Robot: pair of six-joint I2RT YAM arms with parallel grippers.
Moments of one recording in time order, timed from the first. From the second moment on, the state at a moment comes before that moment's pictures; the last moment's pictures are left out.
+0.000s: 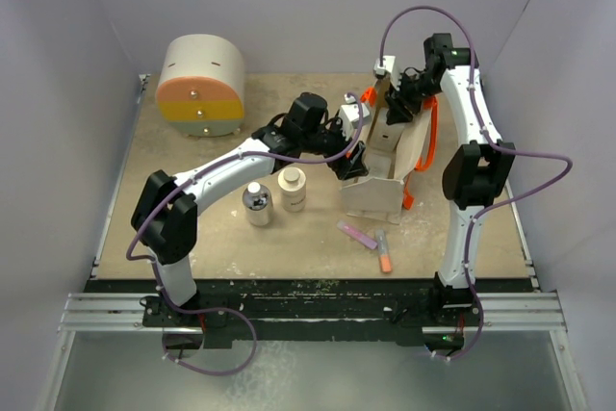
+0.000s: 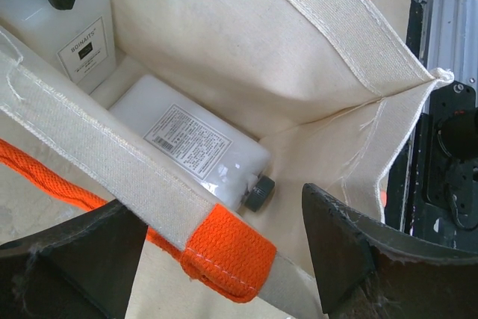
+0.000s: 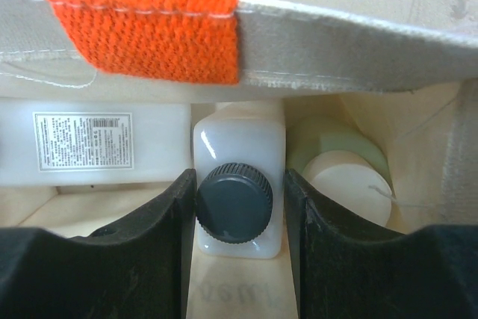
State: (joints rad) left arm -0.75 1.80 1.49 -0.18 0.55 0.06; right arm 0.04 2.19 2.26 -1.32 -0.63 -1.14
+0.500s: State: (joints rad) left arm -0.75 1.80 1.50 -0.18 0.54 0.06; right arm 0.03 2.19 2.26 -1.22 -0.57 -1.12
